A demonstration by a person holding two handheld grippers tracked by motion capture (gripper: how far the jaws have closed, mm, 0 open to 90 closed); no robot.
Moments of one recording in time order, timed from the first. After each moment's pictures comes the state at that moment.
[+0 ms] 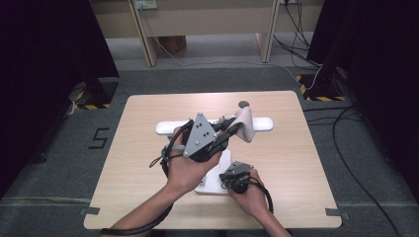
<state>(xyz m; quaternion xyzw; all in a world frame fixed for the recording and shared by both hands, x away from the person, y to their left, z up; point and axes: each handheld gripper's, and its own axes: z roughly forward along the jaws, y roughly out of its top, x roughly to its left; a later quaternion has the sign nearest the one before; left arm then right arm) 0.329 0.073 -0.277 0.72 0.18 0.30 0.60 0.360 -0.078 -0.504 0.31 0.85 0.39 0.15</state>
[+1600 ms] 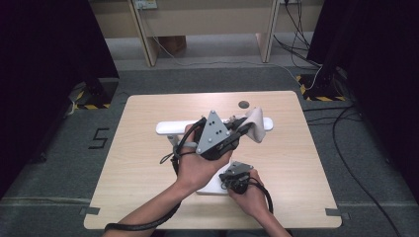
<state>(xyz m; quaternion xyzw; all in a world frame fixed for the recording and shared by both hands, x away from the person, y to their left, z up) 0.333 0.052 -0.275 0.73 0.17 0.28 0.60 0.359 -0.078 -0.504 0.31 0.85 0.39 0.15</state>
